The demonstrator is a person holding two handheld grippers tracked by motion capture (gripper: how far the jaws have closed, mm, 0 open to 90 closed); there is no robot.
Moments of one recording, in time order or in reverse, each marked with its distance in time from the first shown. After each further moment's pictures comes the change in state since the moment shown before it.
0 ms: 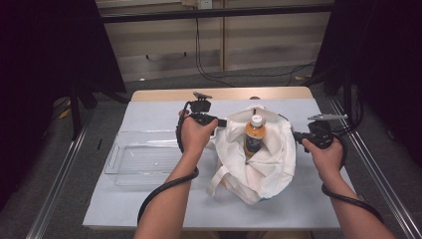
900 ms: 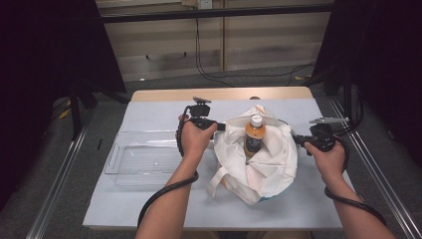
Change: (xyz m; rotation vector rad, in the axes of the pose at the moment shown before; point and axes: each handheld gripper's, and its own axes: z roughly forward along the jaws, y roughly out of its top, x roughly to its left) left arm 0.005 -0.010 0.003 -0.002 -0.003 -0.017; right arm -0.008 -0.010 0.000 0.022 -0.010 -0.005
